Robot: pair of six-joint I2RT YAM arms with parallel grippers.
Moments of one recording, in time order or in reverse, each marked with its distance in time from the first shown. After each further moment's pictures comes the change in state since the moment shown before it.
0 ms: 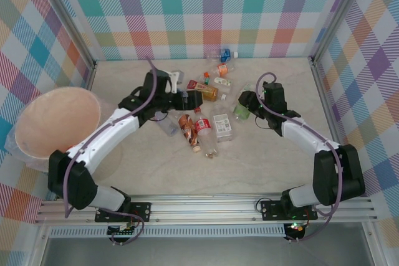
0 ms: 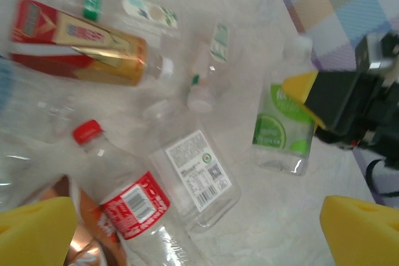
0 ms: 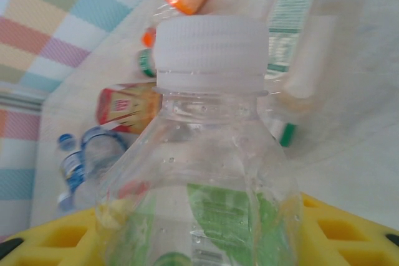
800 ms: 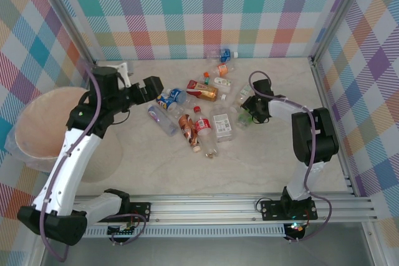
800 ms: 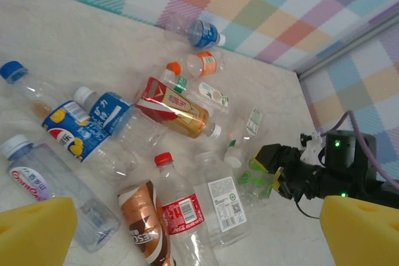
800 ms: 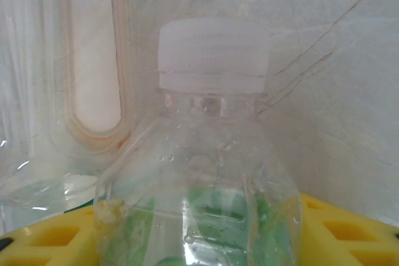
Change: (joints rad) left arm 0.245 -0.319 0.101 -0.289 -0.093 -0.072; right arm -0.050 0.409 0.244 -0.294 0.227 0.116
